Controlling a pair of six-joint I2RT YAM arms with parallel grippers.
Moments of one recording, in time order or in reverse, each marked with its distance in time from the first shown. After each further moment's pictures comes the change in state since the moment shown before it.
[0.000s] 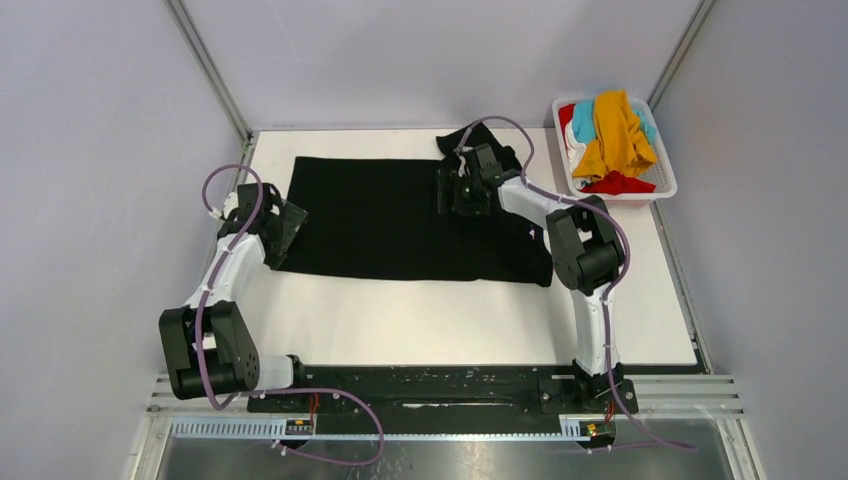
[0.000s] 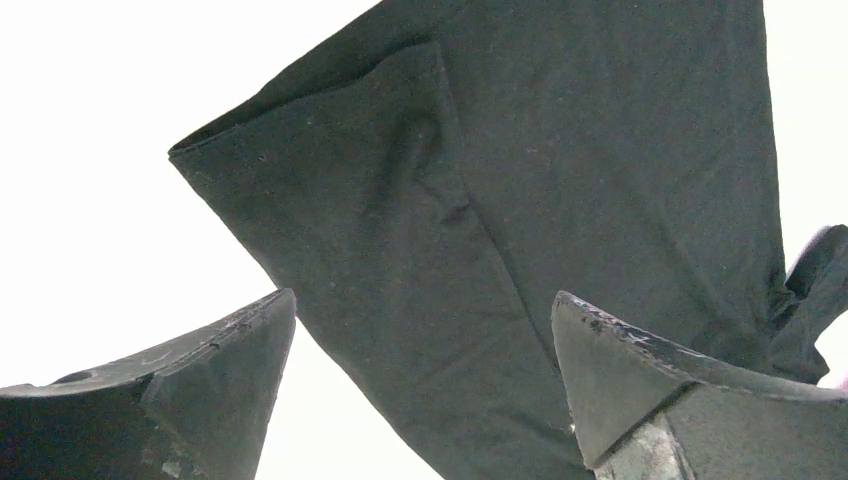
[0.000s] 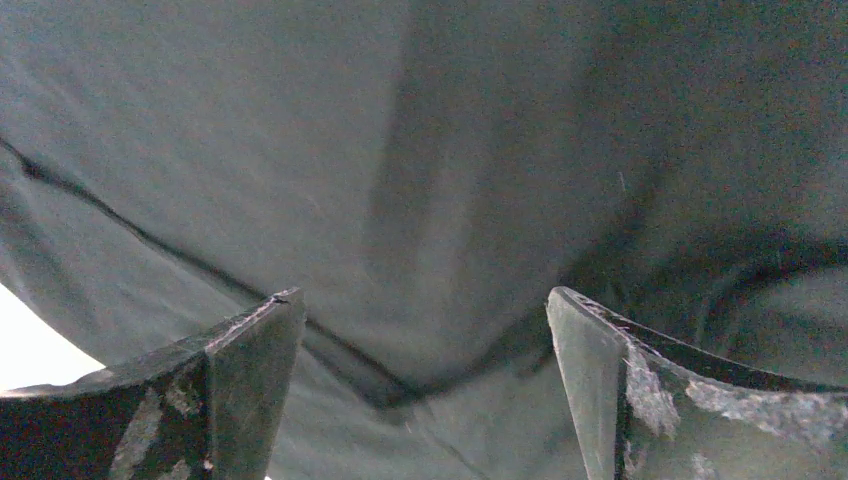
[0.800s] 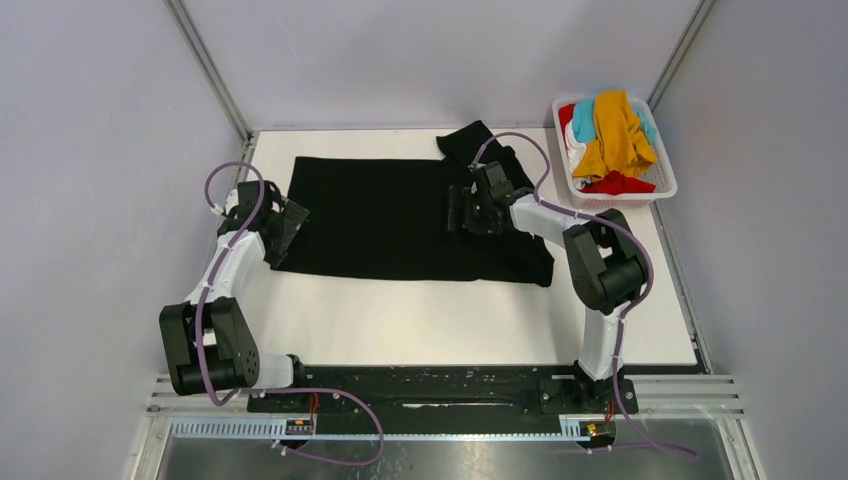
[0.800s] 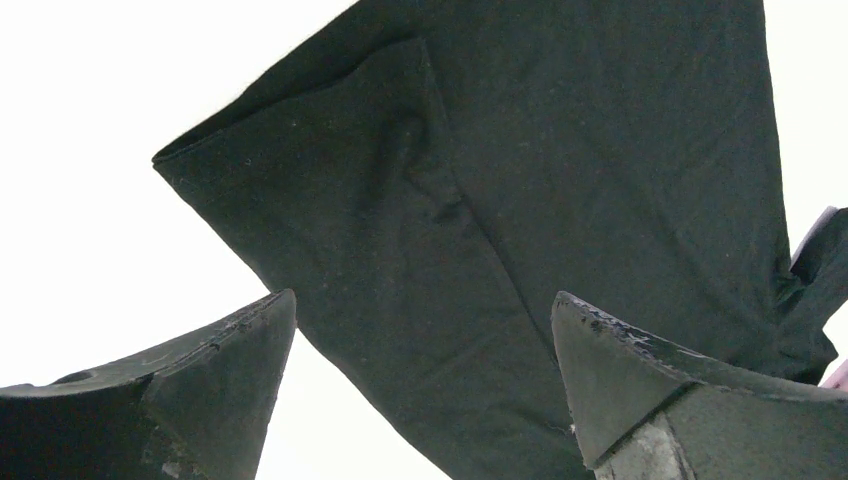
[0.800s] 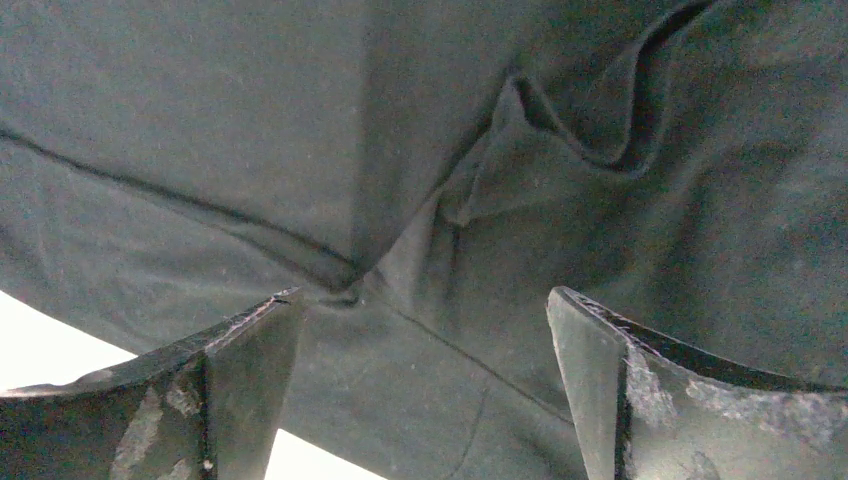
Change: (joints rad) left arm 0.000 0.014 0.018 -0.004 0.020 0.029; right arm 0.017 -0.174 -0.245 0.075 0.085 0.093
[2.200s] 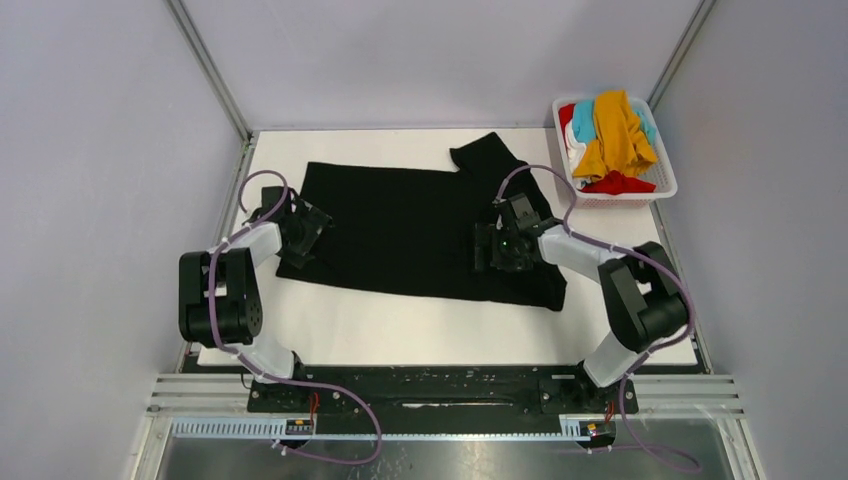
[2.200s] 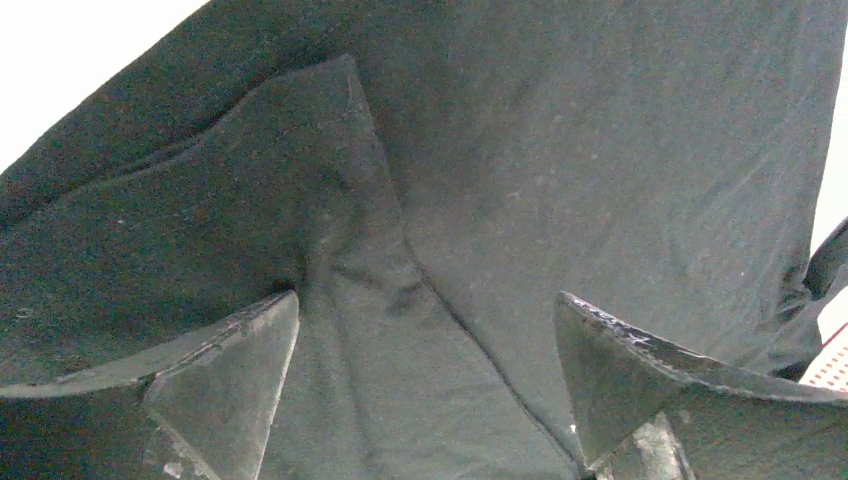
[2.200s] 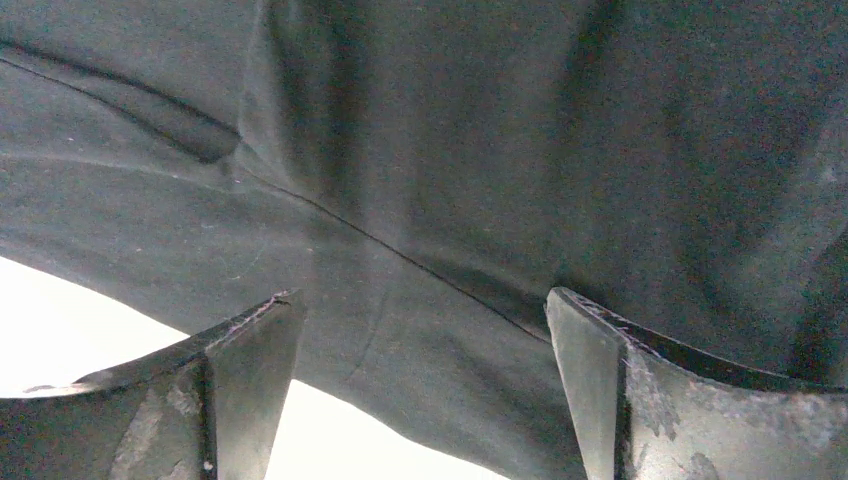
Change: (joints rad) left arm -0.038 0.304 0.008 0.214 0.163 -0.030; right arm -0.029 -0.233 -0.296 -0.090 0.019 -0.057
